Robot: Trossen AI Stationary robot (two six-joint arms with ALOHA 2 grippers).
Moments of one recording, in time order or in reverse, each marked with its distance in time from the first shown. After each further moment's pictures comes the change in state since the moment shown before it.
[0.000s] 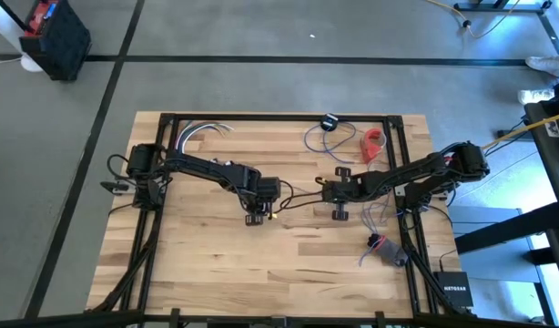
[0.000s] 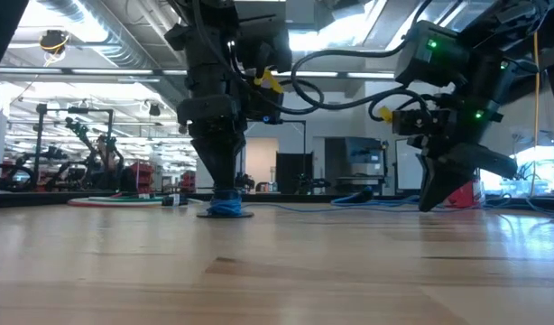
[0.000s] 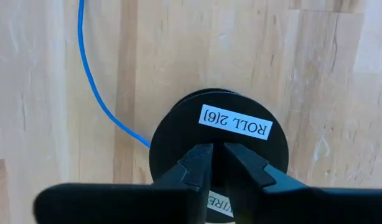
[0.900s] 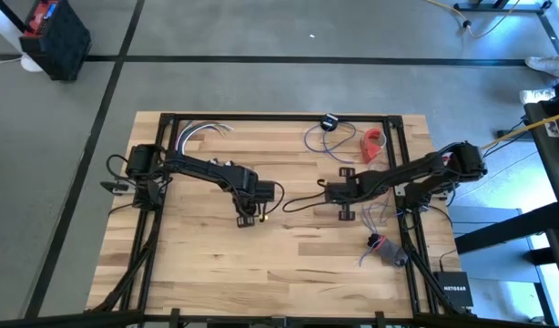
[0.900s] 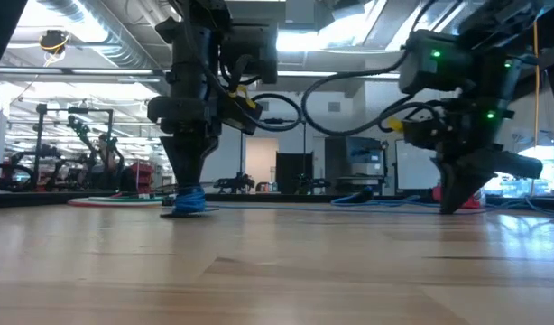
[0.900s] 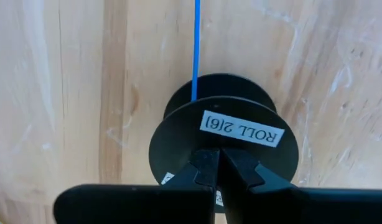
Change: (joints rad) left arm -0.016 0.000 0.001 -0.216 0.011 -0.105; right arm 0.002 0.052 0.028 -0.225 -0.019 0.001
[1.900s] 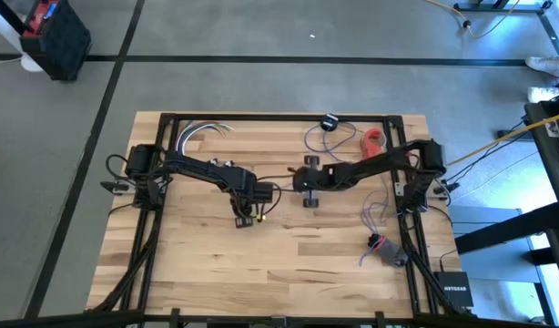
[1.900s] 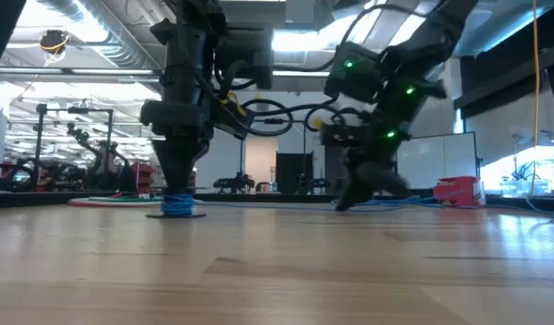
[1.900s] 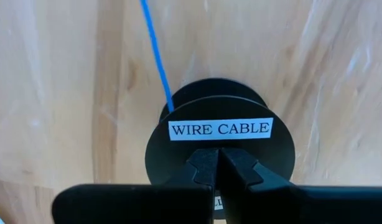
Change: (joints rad) left arm -0.003 0.000 -0.028 0.001 -0.003 -0.045; right arm -0.138 0.319 0.238 0.434 0.043 -0.280
